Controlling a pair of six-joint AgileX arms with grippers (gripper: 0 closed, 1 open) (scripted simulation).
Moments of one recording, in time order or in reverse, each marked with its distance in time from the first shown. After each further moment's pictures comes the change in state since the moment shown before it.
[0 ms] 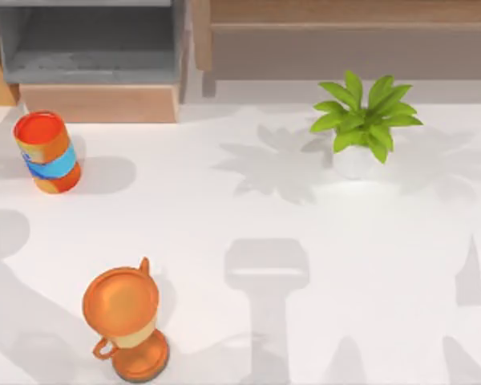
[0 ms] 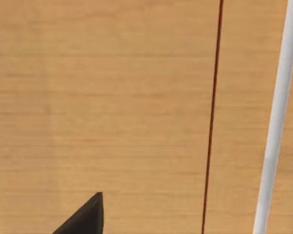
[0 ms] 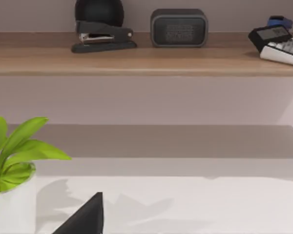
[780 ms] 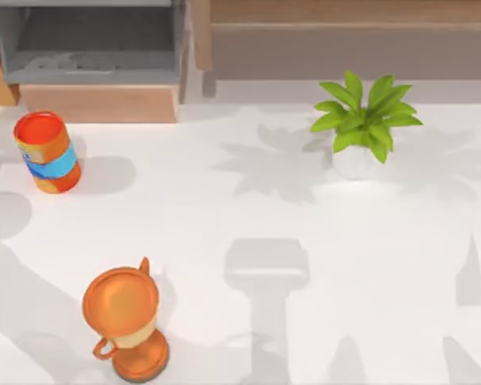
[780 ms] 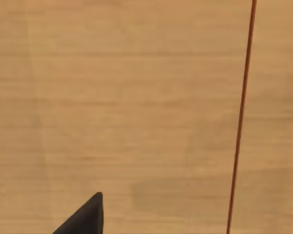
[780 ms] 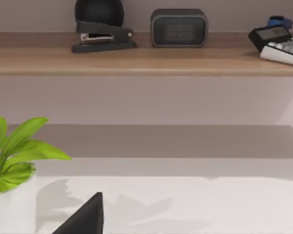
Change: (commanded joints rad) left arm -0.025 0.054 0.115 -0.060 -0.025 -0.001; right arm 0.000 0.000 0.000 0.000 0.000 0.000
